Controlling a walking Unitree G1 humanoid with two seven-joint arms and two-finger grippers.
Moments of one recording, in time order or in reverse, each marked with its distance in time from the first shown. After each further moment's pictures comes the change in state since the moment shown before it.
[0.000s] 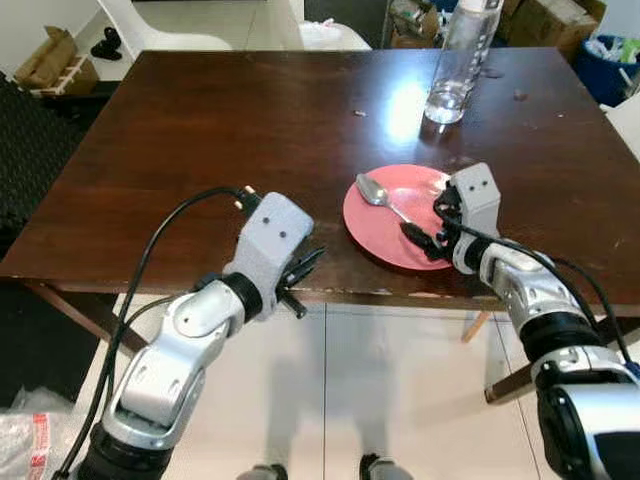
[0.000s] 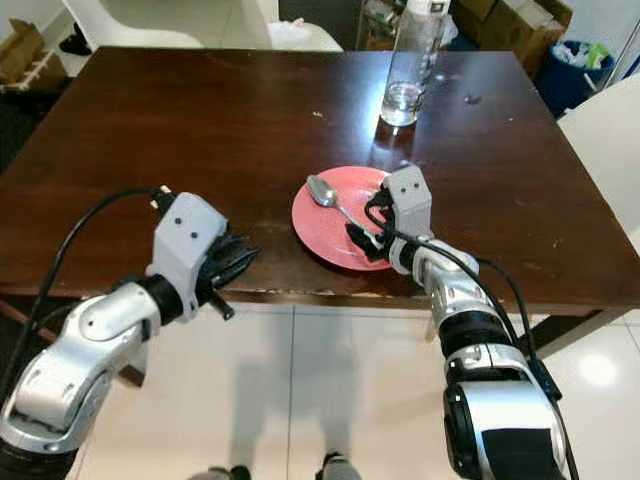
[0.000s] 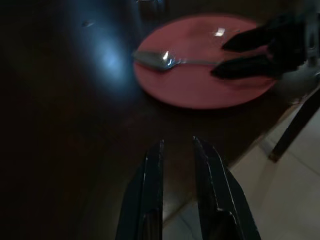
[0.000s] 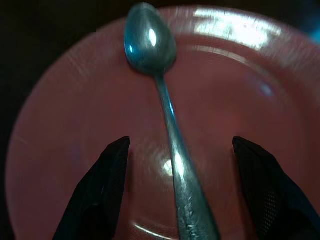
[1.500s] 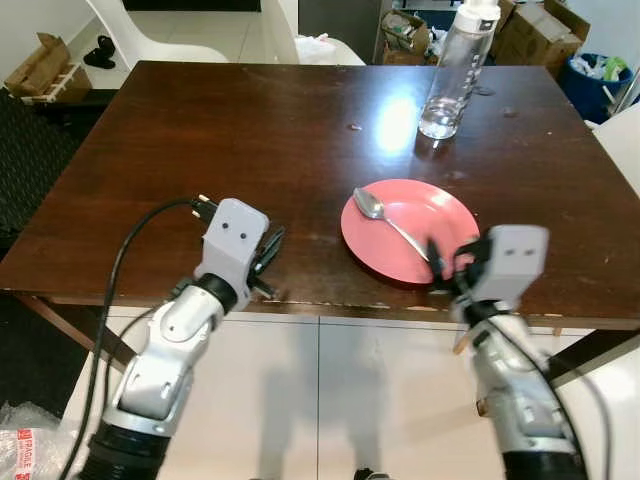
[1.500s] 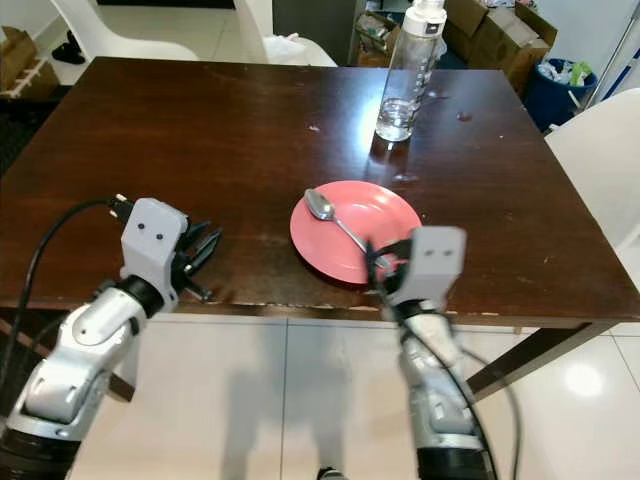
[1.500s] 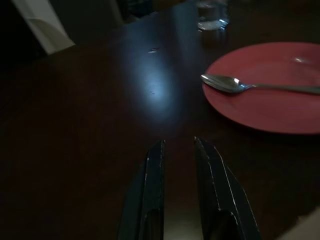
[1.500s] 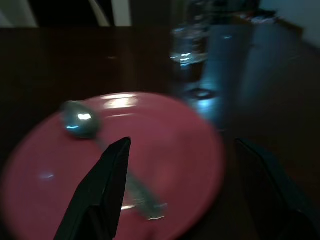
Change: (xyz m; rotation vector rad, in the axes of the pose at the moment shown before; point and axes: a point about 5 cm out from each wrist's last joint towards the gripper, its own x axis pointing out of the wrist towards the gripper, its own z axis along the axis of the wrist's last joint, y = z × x) left arm 0.009 0.034 -0.029 0.038 -0.088 0.178; right arm -0.075 0.027 -0.014 0.094 -0.299 -0.491
